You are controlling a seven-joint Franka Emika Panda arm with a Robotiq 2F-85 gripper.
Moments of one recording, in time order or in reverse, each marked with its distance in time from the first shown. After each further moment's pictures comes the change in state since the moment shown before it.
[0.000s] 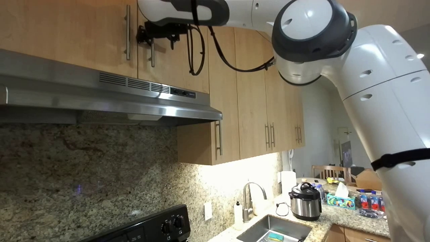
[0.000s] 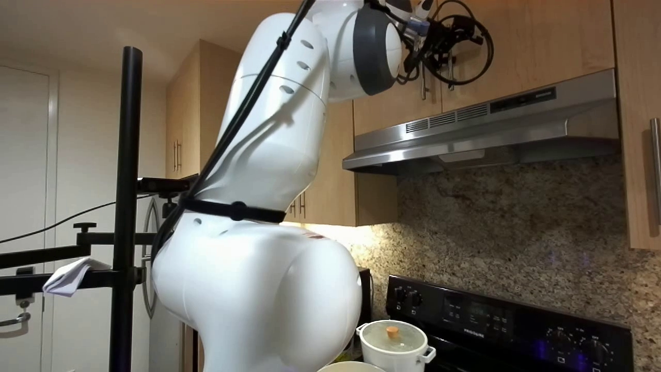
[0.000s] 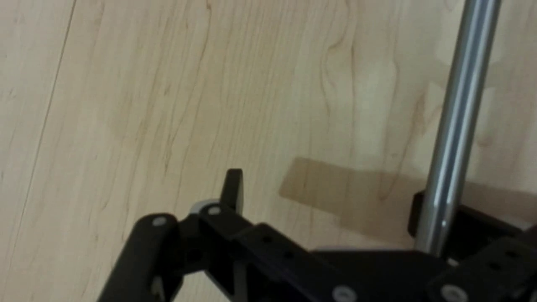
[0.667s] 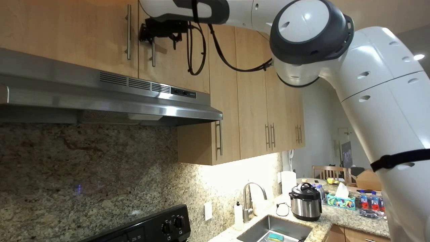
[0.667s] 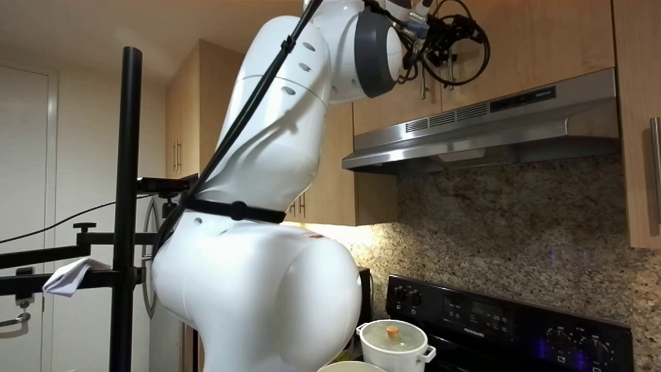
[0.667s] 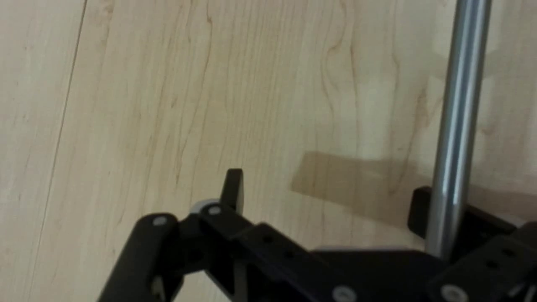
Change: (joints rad) arm 0.003 0.012 0.000 0.047 0.027 -0.044 0.037
